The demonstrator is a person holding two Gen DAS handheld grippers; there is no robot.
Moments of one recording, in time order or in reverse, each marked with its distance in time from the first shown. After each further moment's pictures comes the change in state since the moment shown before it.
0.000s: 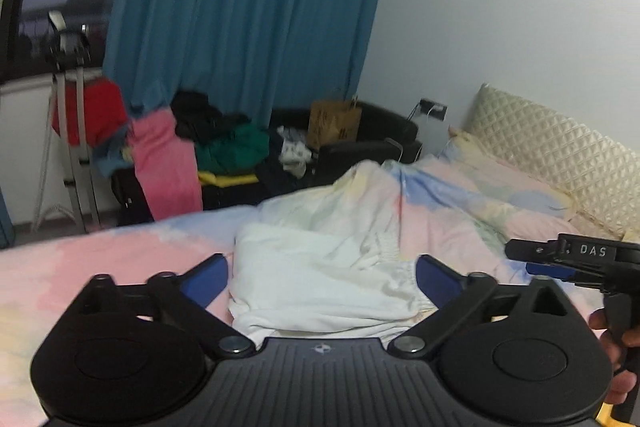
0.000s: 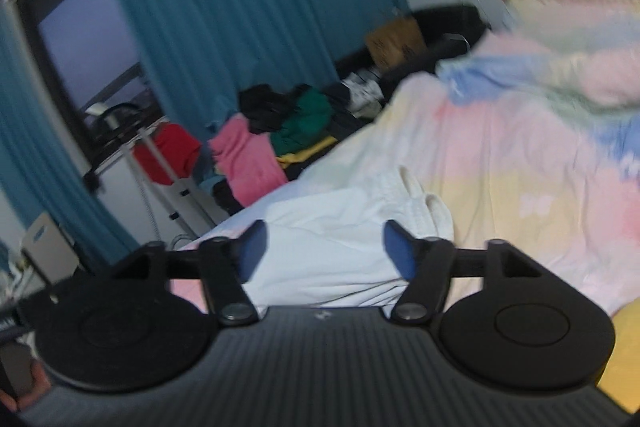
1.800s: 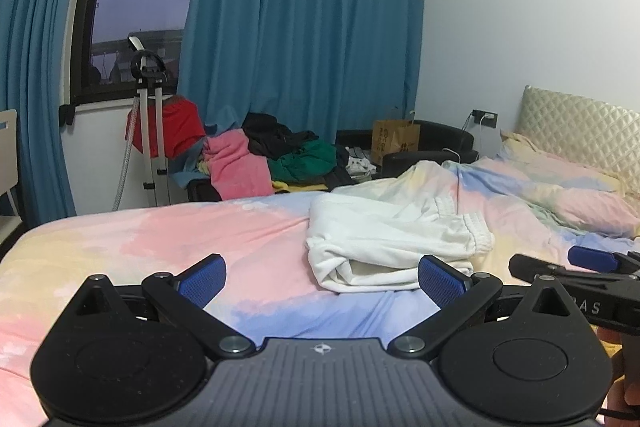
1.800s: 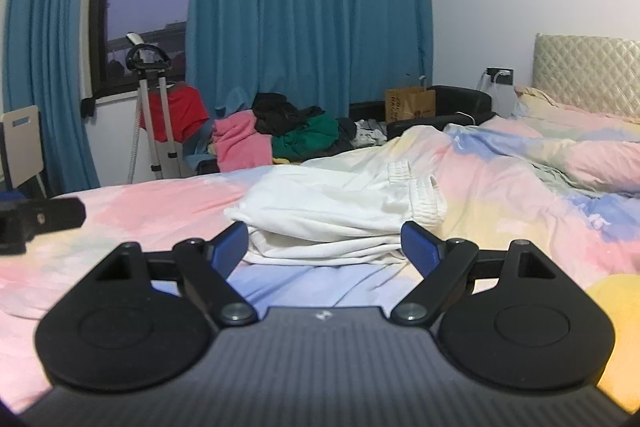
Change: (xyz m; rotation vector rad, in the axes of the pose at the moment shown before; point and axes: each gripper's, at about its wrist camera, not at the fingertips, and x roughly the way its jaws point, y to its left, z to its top) left arm -0.101 -0.007 -0.153 0.029 -0.085 0.215; right arm -0.032 0.062 -0.170 -0.341 -0.175 -0.108
